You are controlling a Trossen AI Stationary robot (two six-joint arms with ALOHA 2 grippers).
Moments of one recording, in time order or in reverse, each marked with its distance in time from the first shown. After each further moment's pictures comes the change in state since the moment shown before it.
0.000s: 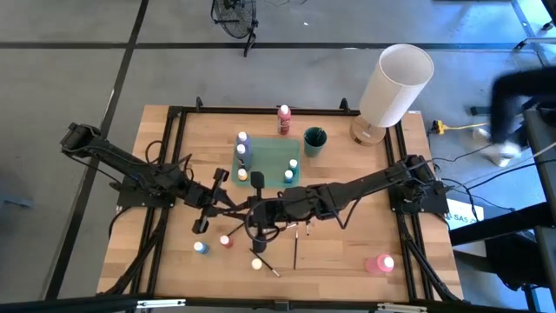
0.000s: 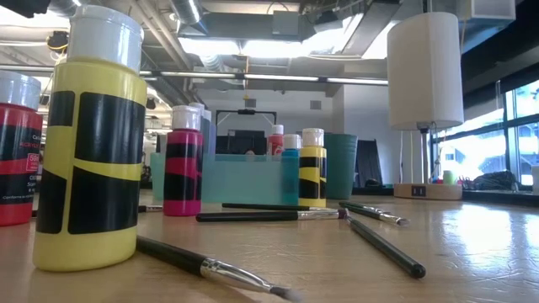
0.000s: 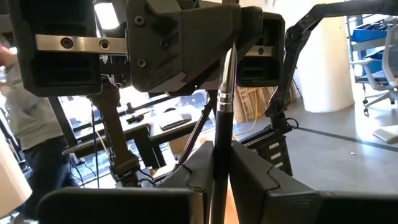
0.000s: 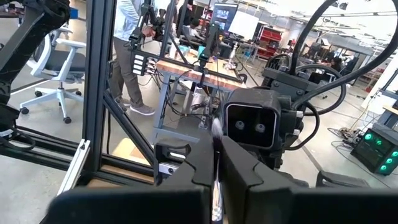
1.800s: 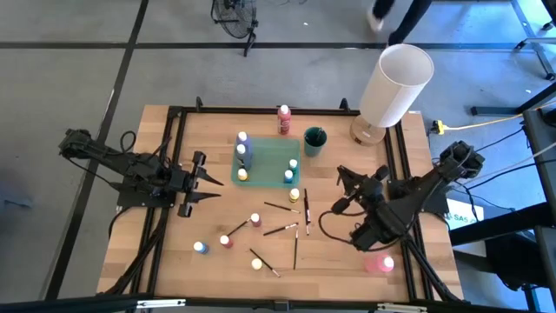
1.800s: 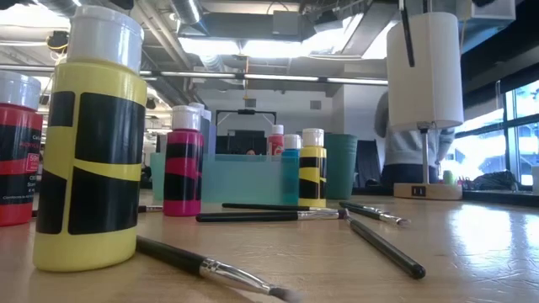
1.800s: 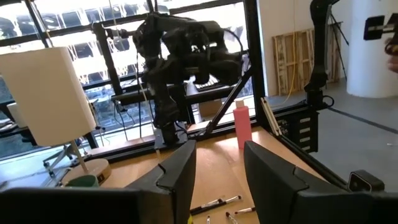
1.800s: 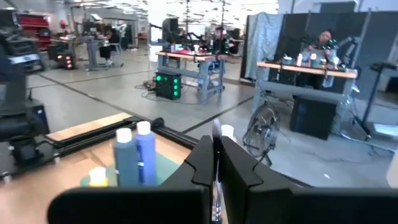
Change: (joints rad) left arm 0.000 -0.421 0.000 -0.547 -0.212 -0.101; right arm 0.334 -0.440 -0.575 -1.696 1.283 2.103
